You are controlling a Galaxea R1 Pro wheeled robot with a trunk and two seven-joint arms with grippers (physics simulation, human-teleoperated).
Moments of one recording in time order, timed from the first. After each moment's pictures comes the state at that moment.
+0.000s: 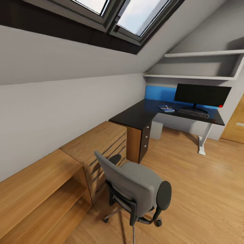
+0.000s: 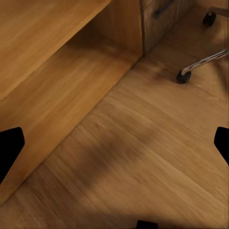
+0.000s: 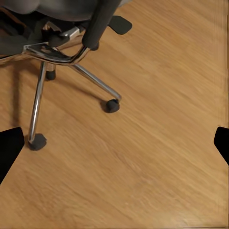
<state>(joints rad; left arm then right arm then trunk) -0.02 -0.03 -0.35 -0.04 0.21 -0.95 0.38 -0.16 0.02 0.33 0.01 -0.01 -0.87 -0.38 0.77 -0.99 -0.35</state>
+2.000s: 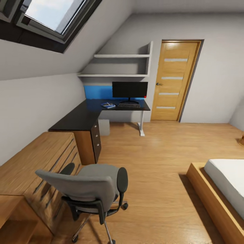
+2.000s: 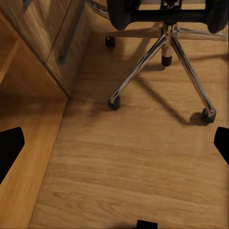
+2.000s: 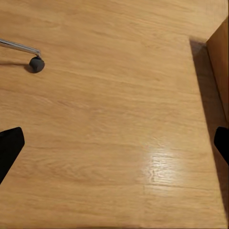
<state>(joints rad) -0.02 -0.03 -0.35 -0.04 0.21 -0.94 0.38 -0.16 0.02 0.33 0.01 -0.01 -0.87 -0.38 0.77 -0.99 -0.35</state>
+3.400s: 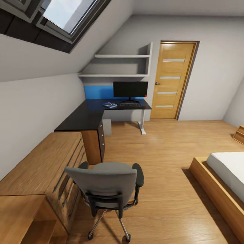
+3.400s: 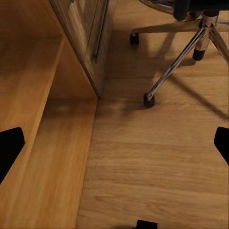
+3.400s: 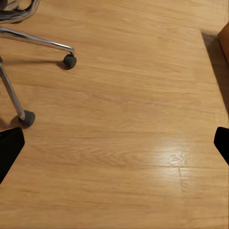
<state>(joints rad) -0.02 -0.03 -0.35 -0.04 0.21 -0.94 0.38 -0.16 0.02 0.34 0.01 -0.01 -0.87 -0.38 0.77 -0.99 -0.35</state>
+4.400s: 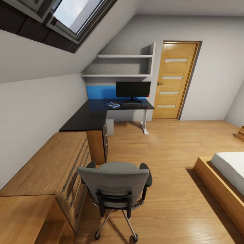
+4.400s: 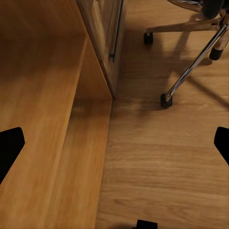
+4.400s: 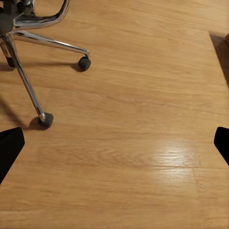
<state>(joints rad) -0.02 -0.03 -0.35 -0.04 0.21 -0.94 0.38 -0.16 0.02 0.34 0.01 -0.01 -0.87 -0.38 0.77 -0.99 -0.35</state>
